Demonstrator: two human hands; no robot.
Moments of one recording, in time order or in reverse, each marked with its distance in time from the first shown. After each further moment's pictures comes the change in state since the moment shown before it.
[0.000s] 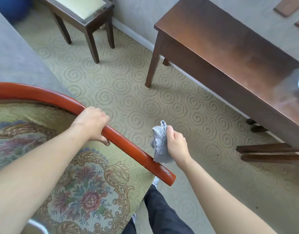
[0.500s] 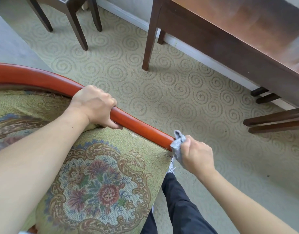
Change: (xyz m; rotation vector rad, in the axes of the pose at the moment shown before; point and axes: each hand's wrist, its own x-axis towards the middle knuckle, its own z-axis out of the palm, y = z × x) left_hand 0.013 -0.020 0.030 -0.019 0.363 0.138; right_hand -0.053 0.073 0.048 -0.961 0.118 -0.232
